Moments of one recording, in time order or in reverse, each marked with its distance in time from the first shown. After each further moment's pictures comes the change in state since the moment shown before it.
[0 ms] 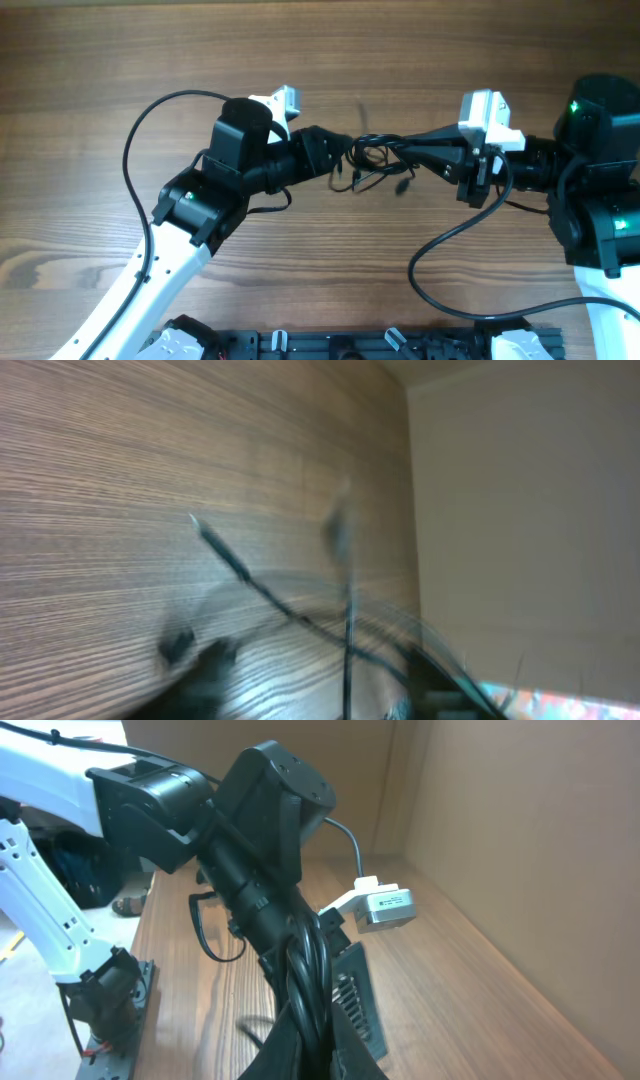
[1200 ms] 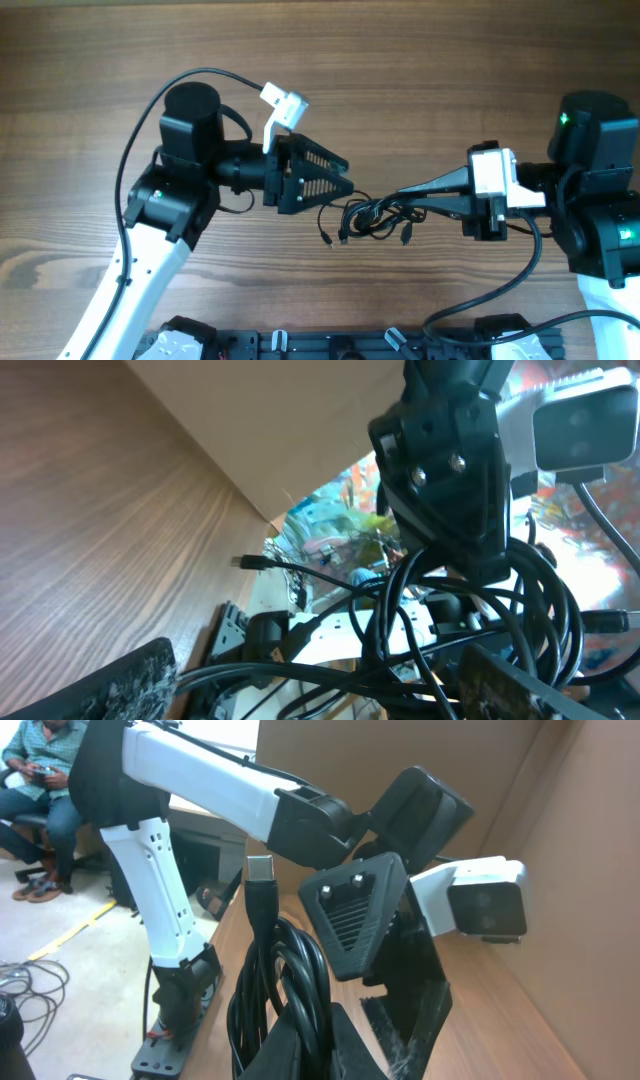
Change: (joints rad) left arm 0.164 -0.032 -0.007 0.212 0.904 0.312; right arm -0.002 -0.024 0.000 -0.238 -0.288 -0.389
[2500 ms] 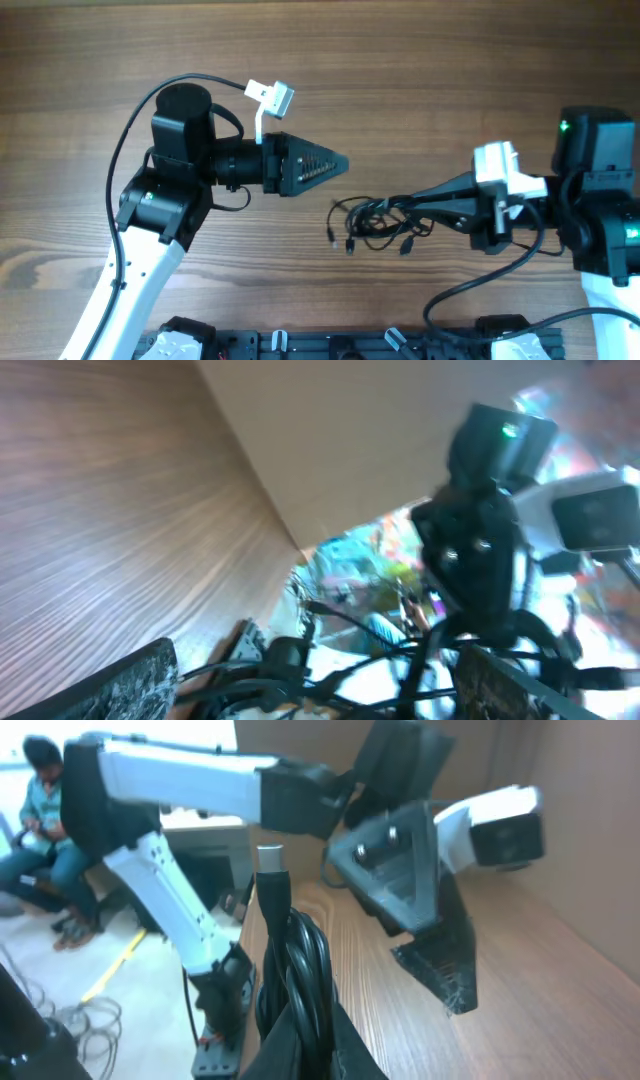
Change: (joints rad) left arm 0.039 -0.016 0.000 -0.052 -0.127 -0.109; right arm -0.041 0.000 0.000 -0.231 0.031 0.015
